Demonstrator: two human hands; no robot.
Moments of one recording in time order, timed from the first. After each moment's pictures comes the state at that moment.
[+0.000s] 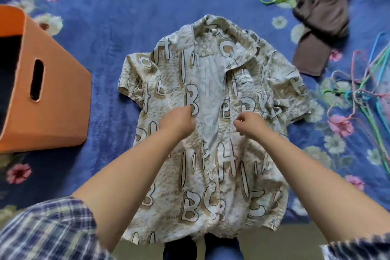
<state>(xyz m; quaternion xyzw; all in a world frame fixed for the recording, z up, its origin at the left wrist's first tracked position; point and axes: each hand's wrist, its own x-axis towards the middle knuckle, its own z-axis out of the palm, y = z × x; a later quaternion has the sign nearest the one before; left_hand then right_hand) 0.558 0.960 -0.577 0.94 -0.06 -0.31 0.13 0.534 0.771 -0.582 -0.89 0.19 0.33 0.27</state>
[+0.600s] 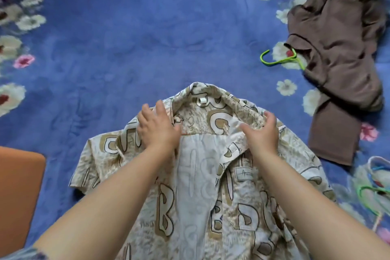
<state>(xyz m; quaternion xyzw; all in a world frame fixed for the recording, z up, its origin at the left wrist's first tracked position) 0.767 0.903 -0.631 0.97 0.16 -0.15 0.12 0.734 0.709 -0.643 -0.81 0.38 0.04 0.45</state>
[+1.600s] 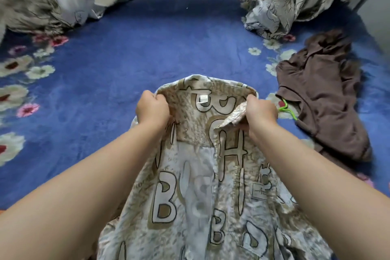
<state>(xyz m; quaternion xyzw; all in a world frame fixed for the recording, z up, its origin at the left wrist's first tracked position) 0.898 0.914 -0.558 0.82 0.25 0.01 0.52 0.884 0.720 -0.558 -0.74 0.41 -0.01 0.53</state>
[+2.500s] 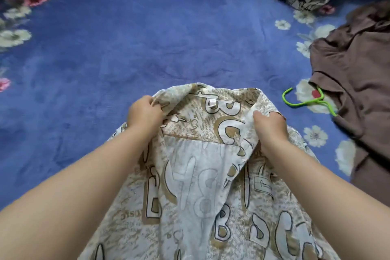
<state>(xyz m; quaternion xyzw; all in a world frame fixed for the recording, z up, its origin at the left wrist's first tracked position) 0.919 0.947 -0.642 0.90 0.22 -0.09 0.37 0.891 0.723 -0.637 -0.81 0.39 0.09 0.43</state>
